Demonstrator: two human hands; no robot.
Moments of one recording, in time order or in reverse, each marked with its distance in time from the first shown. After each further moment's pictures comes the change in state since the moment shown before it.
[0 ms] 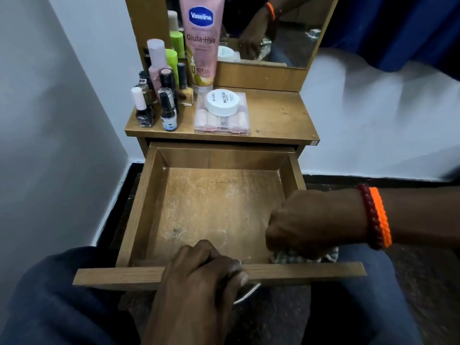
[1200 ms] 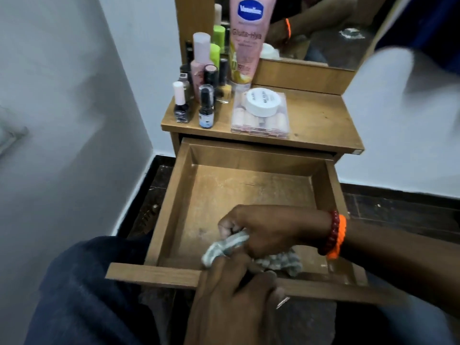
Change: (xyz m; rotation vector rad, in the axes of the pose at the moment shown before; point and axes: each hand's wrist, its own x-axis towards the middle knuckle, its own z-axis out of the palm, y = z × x) left_hand 0.046 -0.007 0.034 0.325 0.036 0.122; right_hand 0.101 -0.014 -0.024 0.941 0.317 -0.109
